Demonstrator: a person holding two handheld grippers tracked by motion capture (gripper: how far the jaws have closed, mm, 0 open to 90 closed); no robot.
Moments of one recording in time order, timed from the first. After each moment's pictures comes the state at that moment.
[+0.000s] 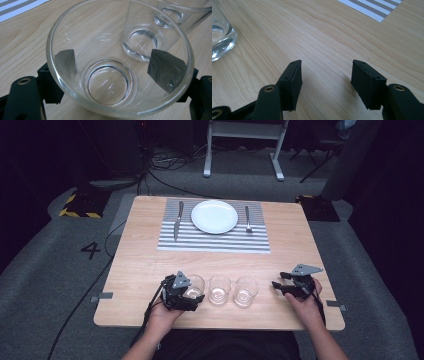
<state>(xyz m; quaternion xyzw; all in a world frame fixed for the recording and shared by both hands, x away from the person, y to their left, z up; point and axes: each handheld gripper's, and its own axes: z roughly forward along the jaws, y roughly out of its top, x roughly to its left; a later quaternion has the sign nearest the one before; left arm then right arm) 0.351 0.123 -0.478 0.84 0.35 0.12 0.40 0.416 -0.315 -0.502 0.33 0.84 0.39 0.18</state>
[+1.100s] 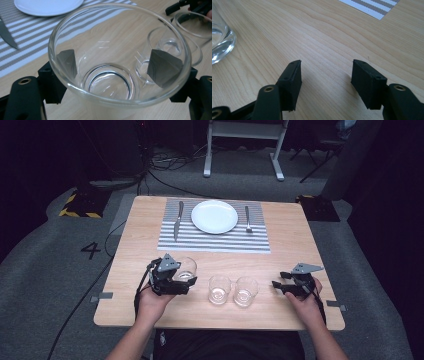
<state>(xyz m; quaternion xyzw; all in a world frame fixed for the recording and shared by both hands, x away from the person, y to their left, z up) 0.372 0.152 -0.419 0.81 0.36 0.15 0.44 0.420 -0.316 -0.502 0.35 0.84 0.39 0.16</state>
